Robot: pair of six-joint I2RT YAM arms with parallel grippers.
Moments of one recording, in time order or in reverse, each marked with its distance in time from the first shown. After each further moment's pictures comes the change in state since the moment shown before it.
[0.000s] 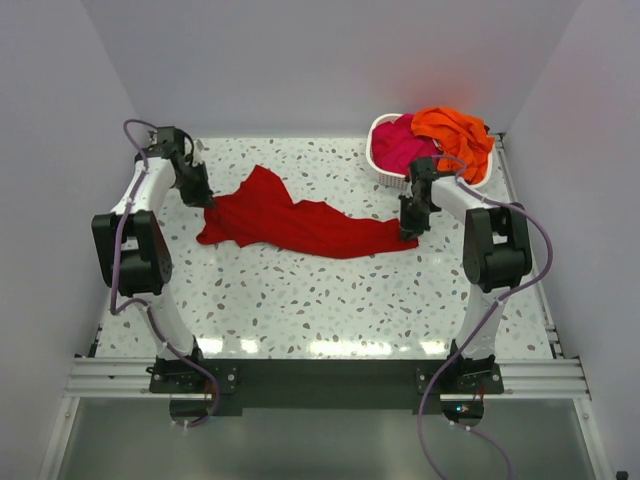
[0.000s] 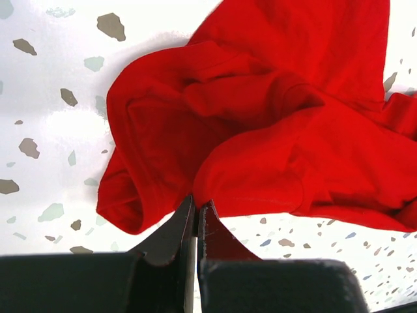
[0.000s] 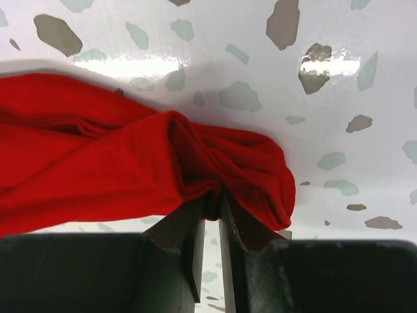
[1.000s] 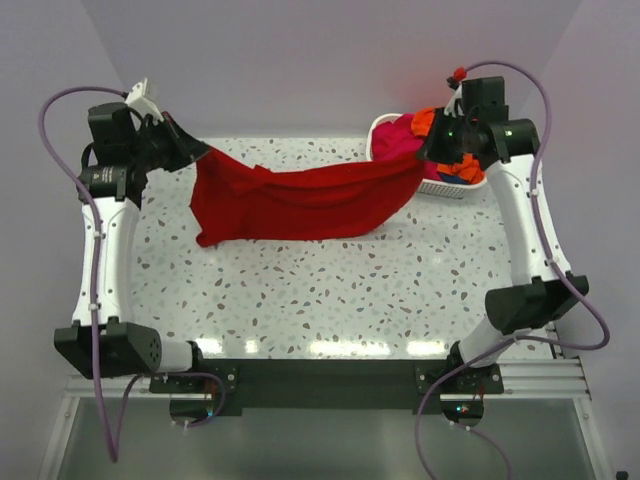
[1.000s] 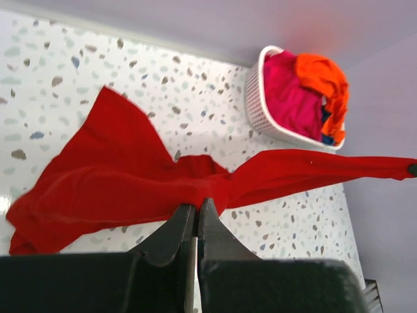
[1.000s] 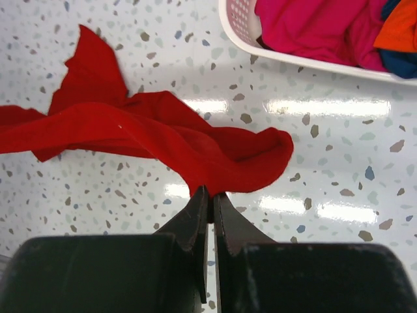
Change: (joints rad) left arm 0.021 -0.512 -0.030 0.180 0.263 -0.199; right arm -0.001 -0.299 0.603 -0.352 -0.037 0.063
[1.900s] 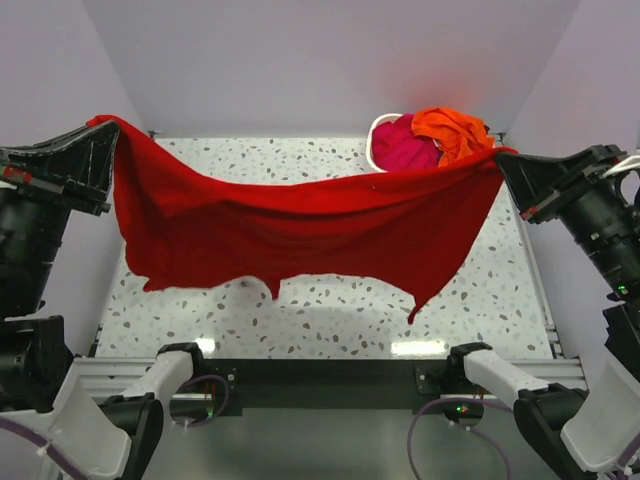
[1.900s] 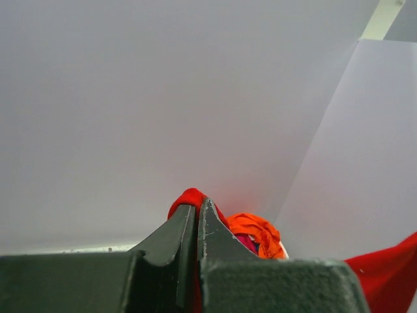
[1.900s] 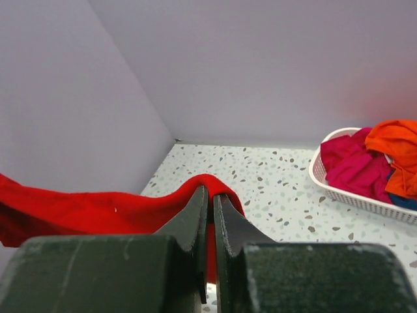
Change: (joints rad) left arm -0.027 -0.402 0.642 -0.111 -0.154 -0.086; right arm -0.003 -0.619 0.196 0.047 -0.092 0.072
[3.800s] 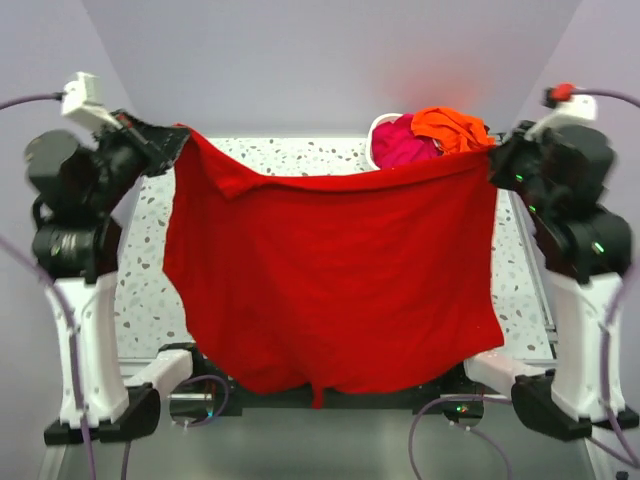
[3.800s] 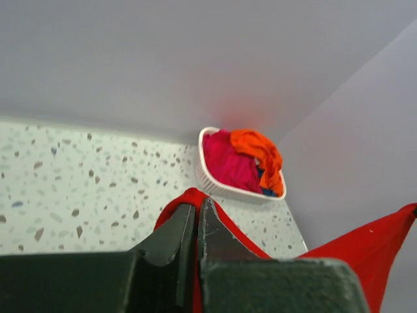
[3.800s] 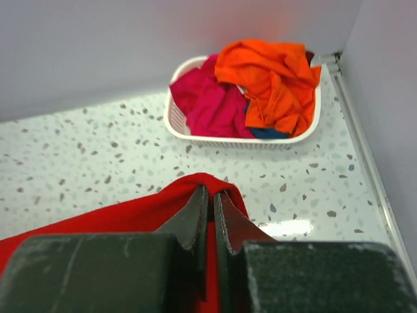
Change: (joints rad) left arm -0.032 0.031 -0.503 0.143 0.040 -0.081; right arm 0.000 0.060 -0.298 0.049 0.431 -0.166
